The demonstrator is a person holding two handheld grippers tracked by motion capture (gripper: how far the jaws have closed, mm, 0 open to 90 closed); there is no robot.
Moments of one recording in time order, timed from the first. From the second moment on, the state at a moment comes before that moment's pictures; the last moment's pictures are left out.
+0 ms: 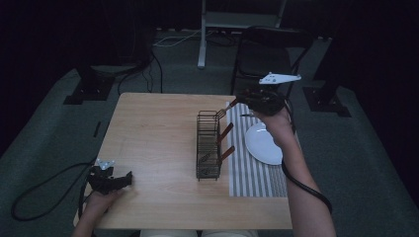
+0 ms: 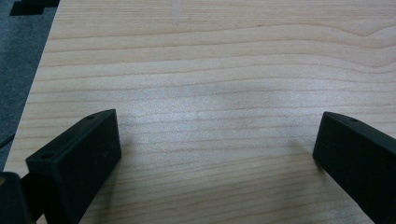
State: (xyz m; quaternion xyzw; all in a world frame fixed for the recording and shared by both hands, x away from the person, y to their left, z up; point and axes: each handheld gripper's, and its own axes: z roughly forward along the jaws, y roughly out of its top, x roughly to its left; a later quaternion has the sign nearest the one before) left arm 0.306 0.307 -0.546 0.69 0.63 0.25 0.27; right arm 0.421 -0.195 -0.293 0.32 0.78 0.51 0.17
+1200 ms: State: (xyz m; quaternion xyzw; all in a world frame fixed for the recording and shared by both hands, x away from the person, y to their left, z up) left arm 0.306 0.307 -0.546 0.69 0.63 0.25 0.27; right arm 0.354 -0.272 -0.370 0.41 0.75 0.48 0.20
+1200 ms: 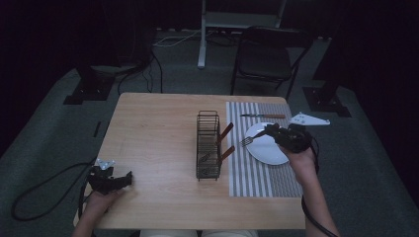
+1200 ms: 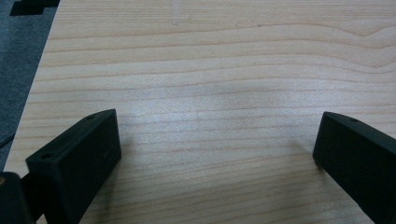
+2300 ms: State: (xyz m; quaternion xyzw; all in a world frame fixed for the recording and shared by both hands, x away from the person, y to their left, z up) left arm 0.306 0.307 -0.546 0.69 0.63 0.25 0.27; right arm 0.272 -0.283 -0.438 0.46 0.73 0.48 0.18
